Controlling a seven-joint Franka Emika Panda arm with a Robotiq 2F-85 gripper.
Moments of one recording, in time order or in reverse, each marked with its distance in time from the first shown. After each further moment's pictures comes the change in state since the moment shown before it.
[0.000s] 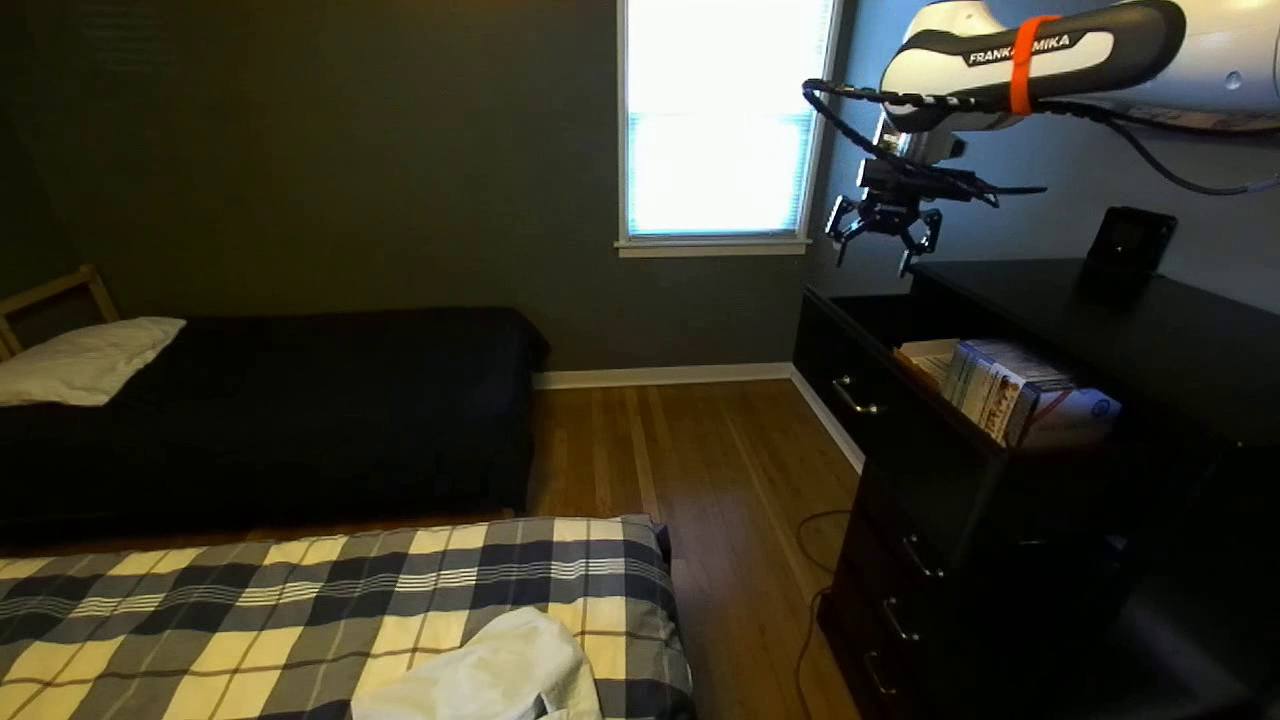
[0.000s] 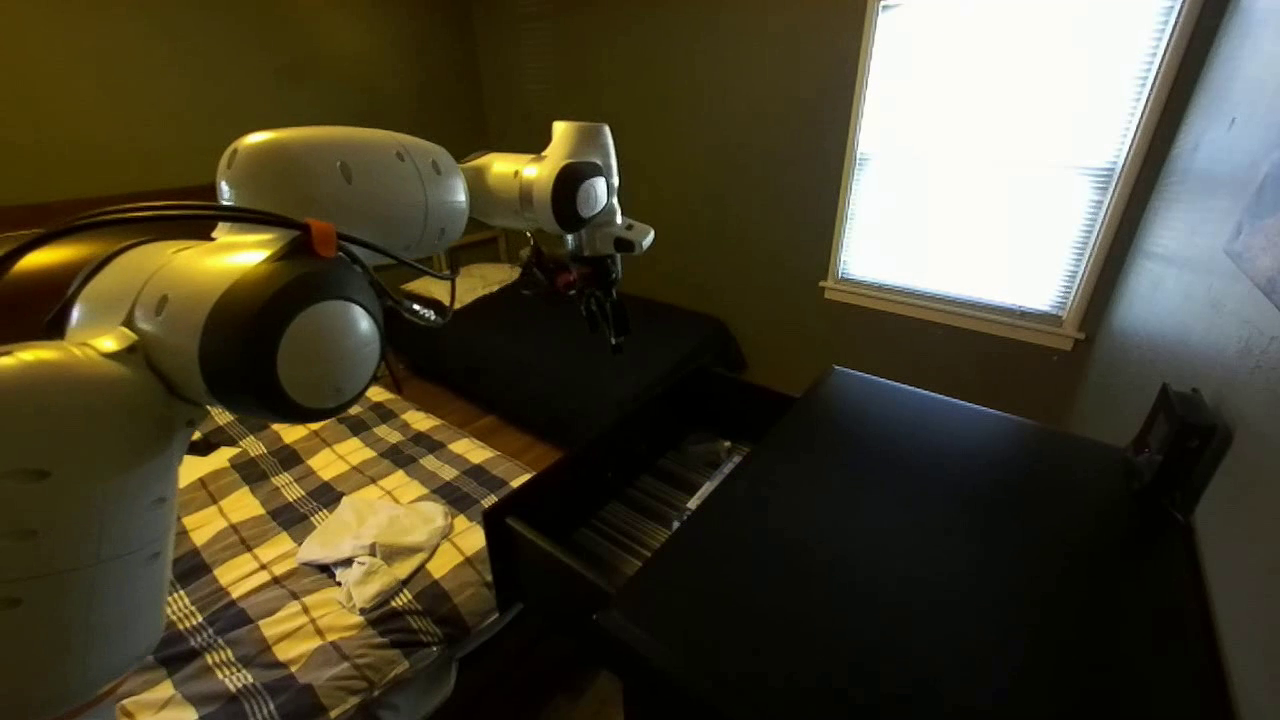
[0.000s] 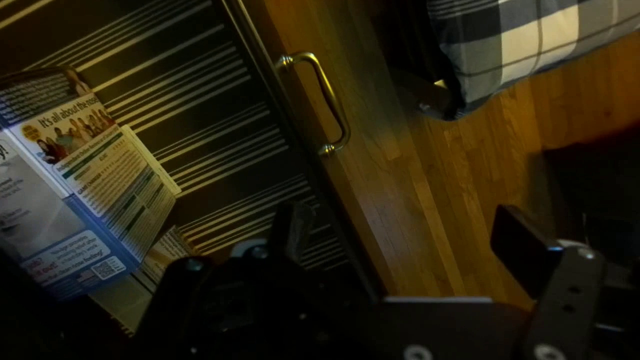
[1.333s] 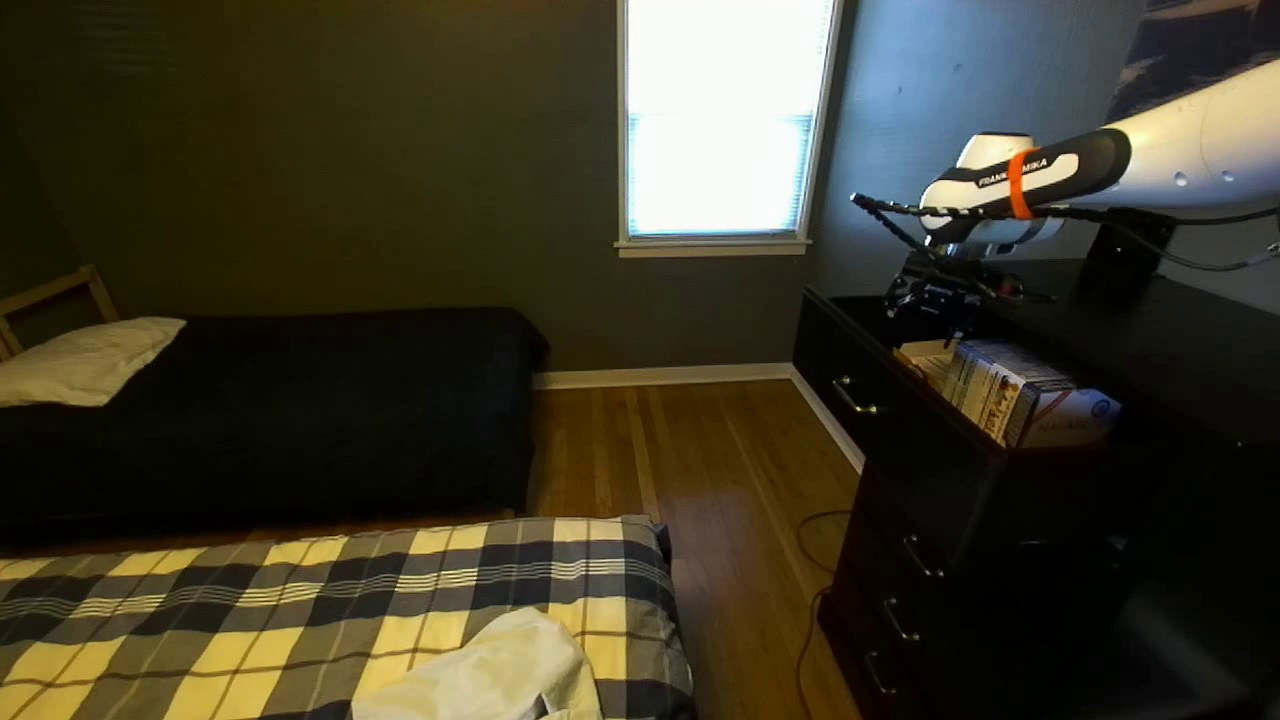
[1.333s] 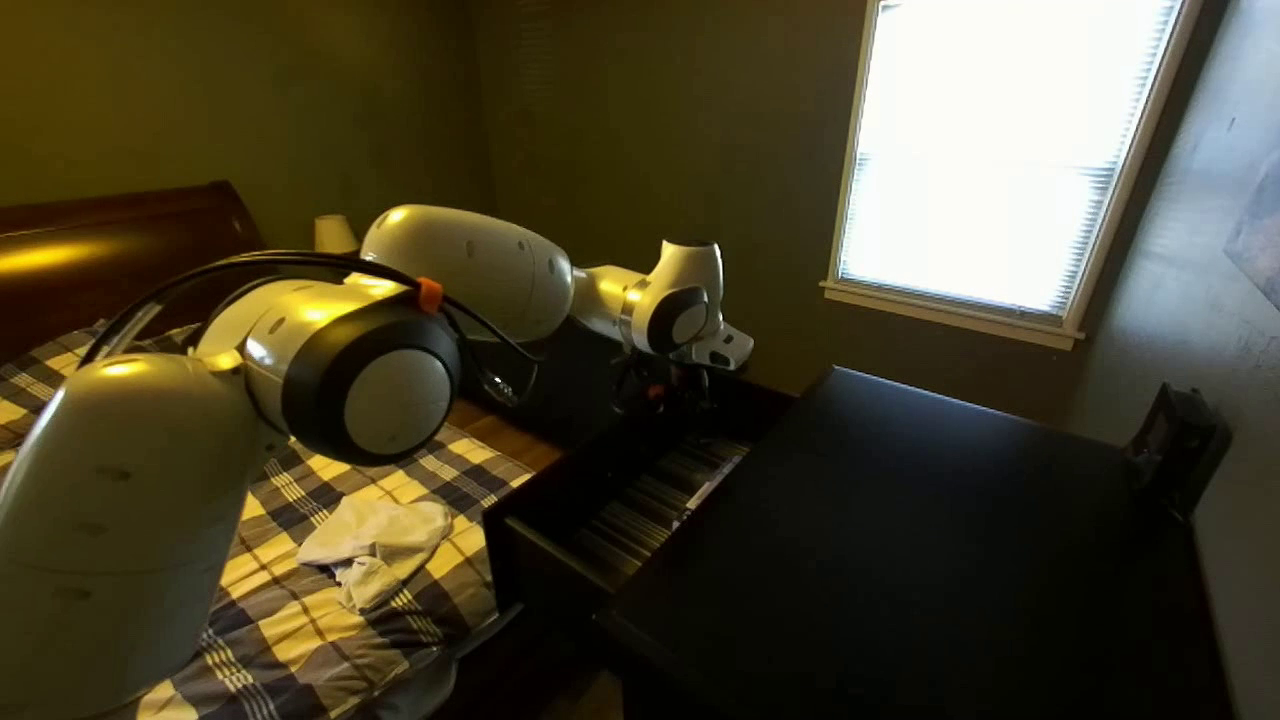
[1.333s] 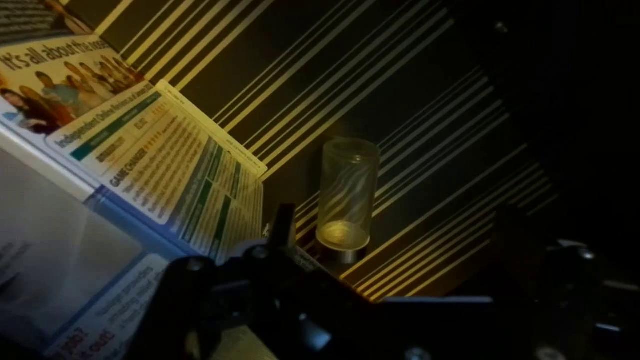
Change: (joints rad) arm -0.136 0.155 -0.105 -0.136 0.074 0.314 0.009
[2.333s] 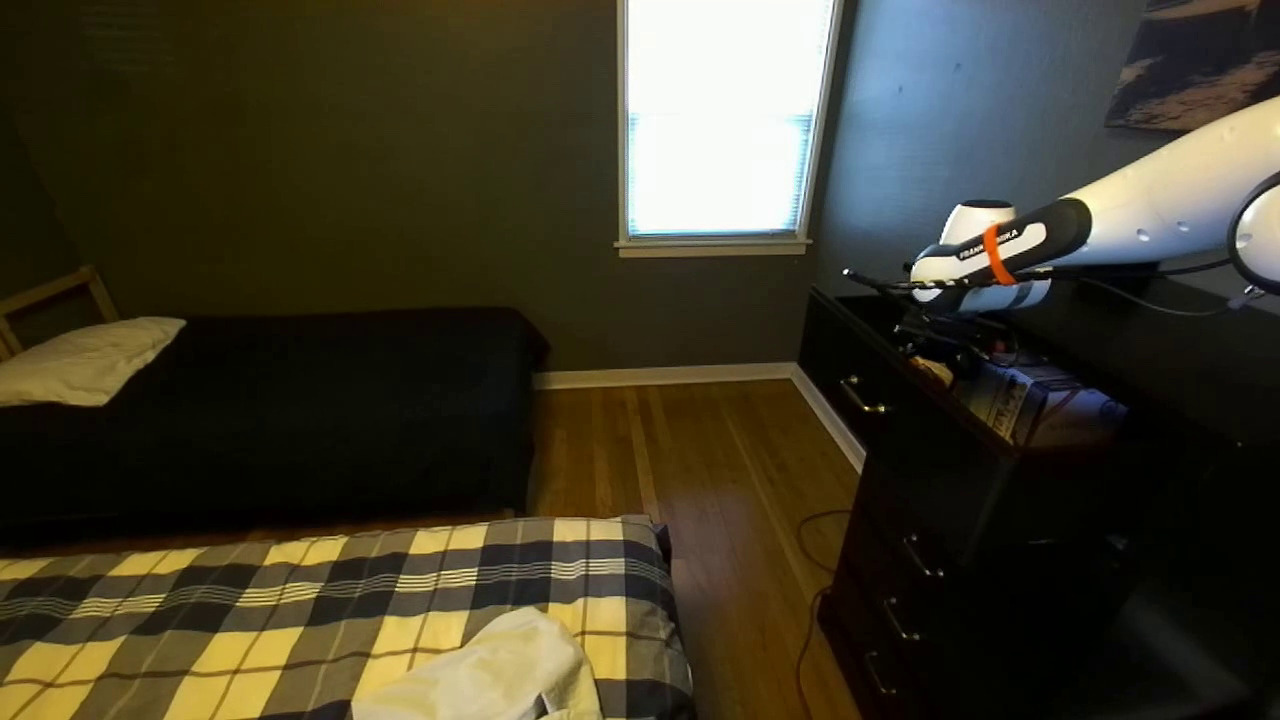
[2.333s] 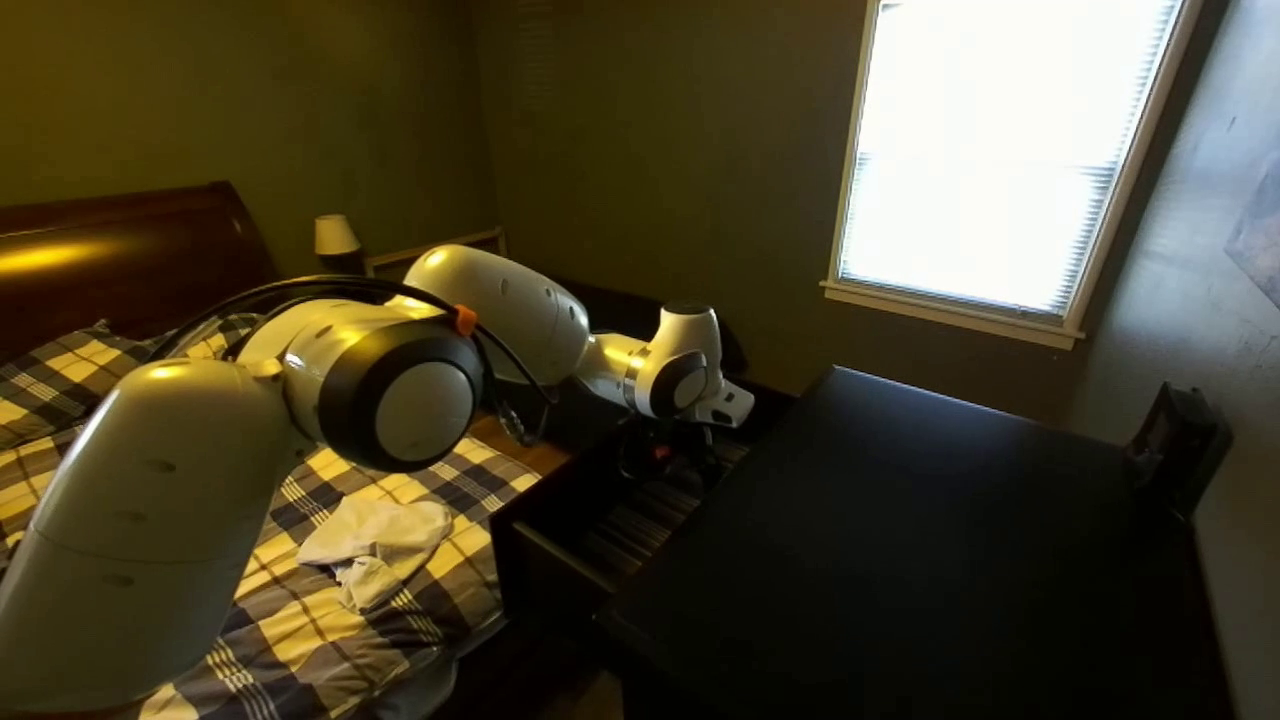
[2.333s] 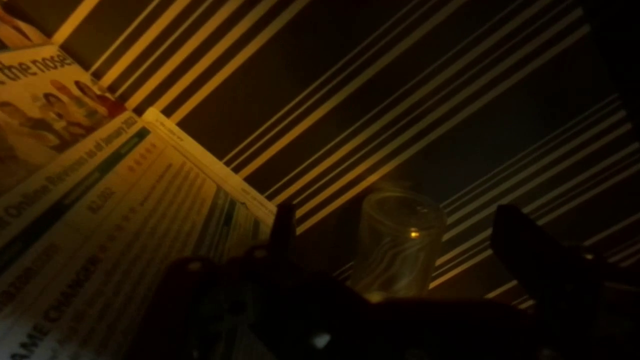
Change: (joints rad) arm 0.028 0.084 -0.054 -0.111 -0.045 0.184 0.000
